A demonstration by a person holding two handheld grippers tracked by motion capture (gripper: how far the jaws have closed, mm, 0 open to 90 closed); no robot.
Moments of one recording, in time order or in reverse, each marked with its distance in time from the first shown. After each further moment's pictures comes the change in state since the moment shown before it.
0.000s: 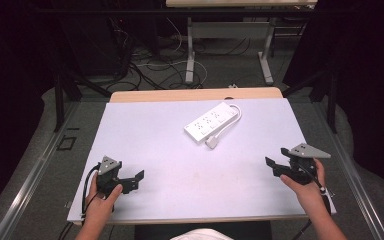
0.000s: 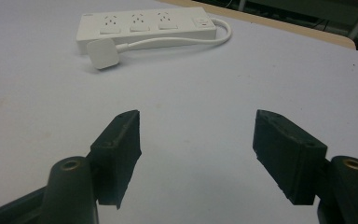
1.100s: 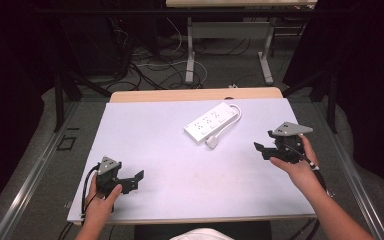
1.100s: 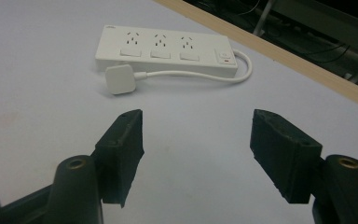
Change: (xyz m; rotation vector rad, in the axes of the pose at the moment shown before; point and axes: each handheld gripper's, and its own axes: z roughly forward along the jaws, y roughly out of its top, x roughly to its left) left arm 0.002 -0.001 0.000 0.003 0.003 -0.004; right arm 0.010 0.064 0.022 0.064 0.057 -0.180
